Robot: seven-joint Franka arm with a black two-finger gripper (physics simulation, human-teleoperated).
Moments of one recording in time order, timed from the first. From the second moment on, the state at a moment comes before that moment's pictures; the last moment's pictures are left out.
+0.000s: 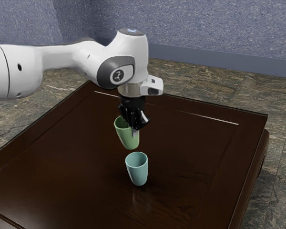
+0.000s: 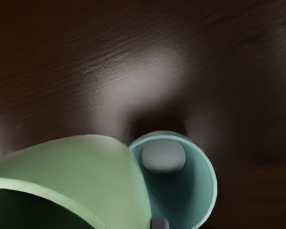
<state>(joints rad) -0.32 0.20 0.00 -1.74 0.08 1.85 -0.03</state>
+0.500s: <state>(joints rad) -0.37 0.21 0.00 -1.78 0.09 1.87 -0.12</state>
